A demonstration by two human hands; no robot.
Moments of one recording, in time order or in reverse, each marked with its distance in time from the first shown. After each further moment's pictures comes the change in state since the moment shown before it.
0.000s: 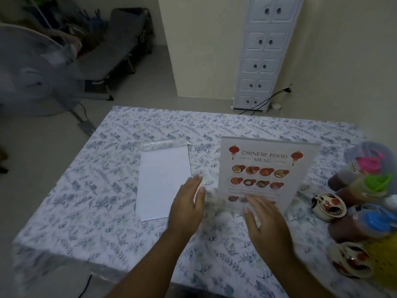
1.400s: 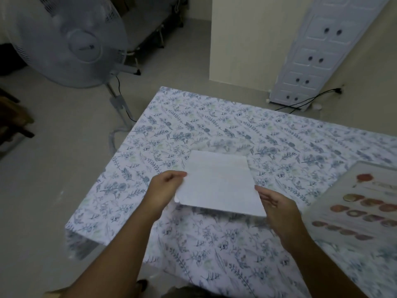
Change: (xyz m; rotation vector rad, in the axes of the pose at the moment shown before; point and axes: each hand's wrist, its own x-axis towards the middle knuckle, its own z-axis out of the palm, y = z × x) left_hand 0.079 -0.185 -0.215 -0.605 0.033 -0.614; right_hand 0.078 -0.151 0.138 0.589 -0.313 0.502
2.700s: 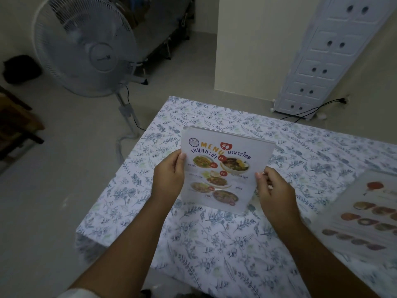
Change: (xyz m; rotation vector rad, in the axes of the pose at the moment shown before) left_hand 0.014 0.033 -0.004 0.300 0.198 0.596; right_hand 0.017 -0.045 0.039 -0.344 0.182 -0.518
